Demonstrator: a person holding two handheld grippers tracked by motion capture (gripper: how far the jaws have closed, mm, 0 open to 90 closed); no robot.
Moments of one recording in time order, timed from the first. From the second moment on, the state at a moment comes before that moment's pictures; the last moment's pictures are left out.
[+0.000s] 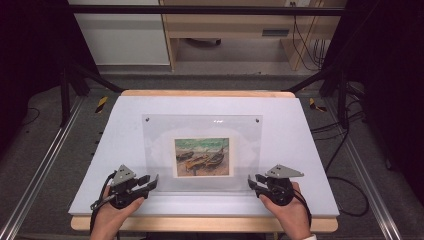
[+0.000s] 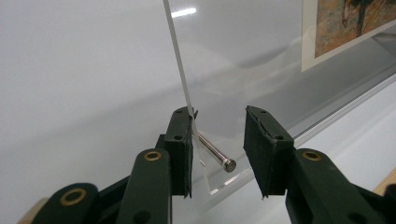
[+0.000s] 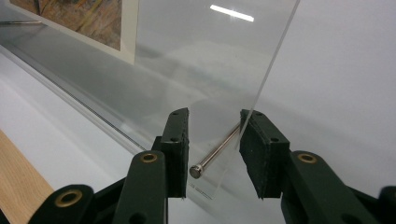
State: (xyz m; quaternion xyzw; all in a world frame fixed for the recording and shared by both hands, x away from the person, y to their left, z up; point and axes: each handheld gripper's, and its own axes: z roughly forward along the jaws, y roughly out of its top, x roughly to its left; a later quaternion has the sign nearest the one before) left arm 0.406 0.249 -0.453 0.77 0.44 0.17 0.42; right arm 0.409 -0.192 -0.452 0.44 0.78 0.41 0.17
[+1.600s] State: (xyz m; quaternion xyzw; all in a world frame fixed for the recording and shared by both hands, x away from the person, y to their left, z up) left arm 0.402 0.248 -0.457 0.80 0.43 0.15 0.40; right arm 0.400 -0.191 -0.458 0.43 0.79 0.40 0.16
